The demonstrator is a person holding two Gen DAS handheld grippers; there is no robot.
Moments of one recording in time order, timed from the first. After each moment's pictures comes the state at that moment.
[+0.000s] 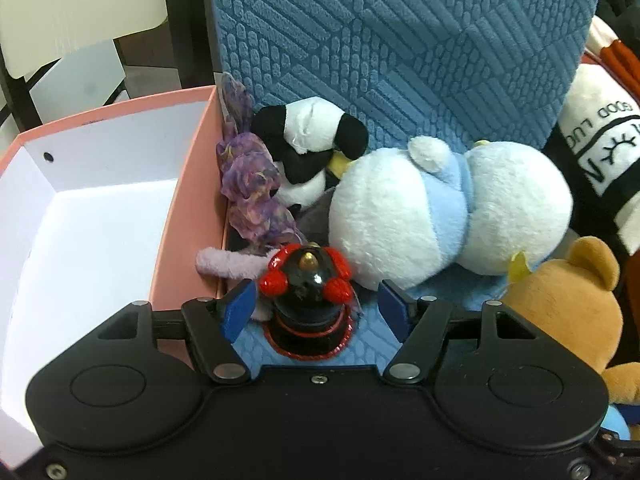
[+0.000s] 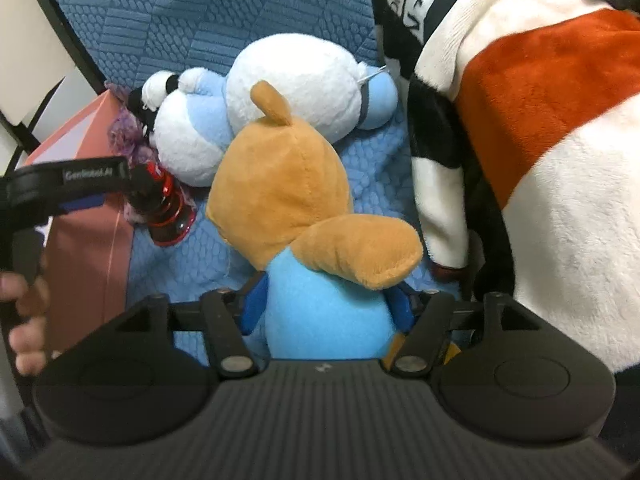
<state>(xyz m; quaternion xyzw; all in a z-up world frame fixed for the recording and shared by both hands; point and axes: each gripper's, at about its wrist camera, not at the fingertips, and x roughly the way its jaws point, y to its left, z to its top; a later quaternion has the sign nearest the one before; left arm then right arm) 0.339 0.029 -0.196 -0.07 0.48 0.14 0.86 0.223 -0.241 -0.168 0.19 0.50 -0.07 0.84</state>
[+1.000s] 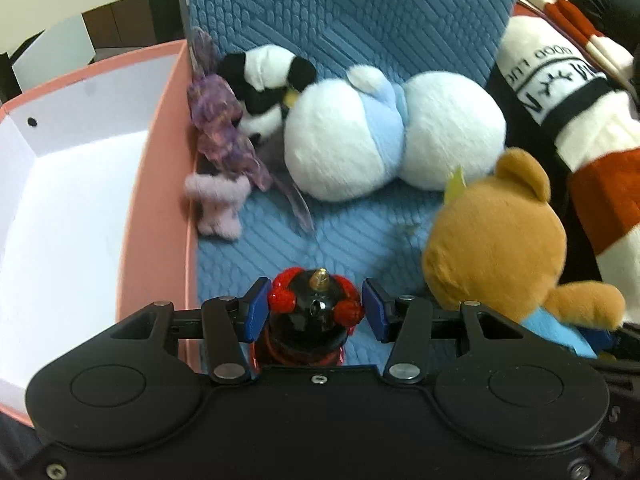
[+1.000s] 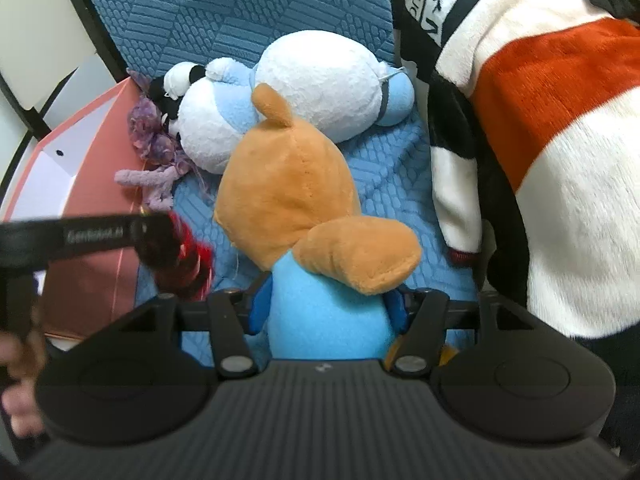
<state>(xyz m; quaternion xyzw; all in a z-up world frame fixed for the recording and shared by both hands) 0.277 -0.005 -0.189 -0.08 0.51 0.07 0.85 0.206 -0.217 -0.161 0.17 0.48 -0.07 0.86</state>
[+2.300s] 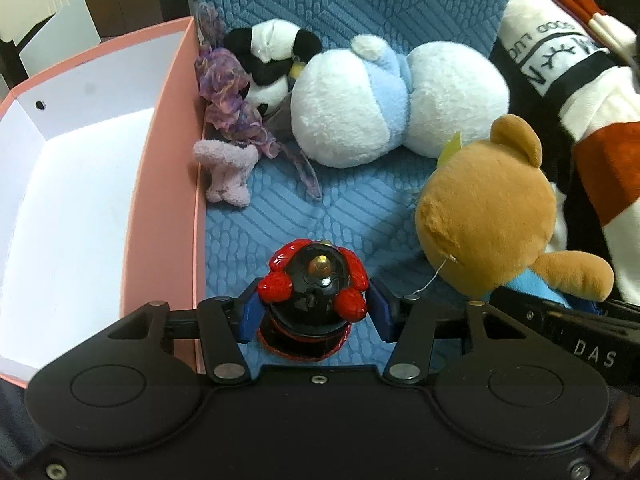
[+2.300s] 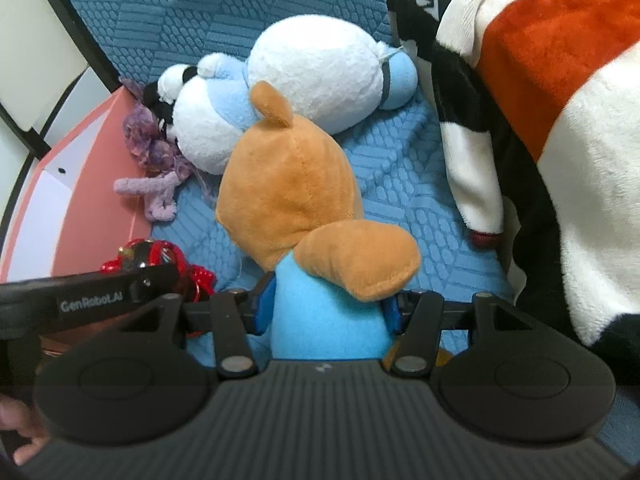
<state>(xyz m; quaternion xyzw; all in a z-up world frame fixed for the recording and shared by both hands) 0.264 -0.006 -0.188 -0.08 0.53 0.09 0.84 0.209 -0.215 -0.172 0.22 0.48 -0.07 0.85</state>
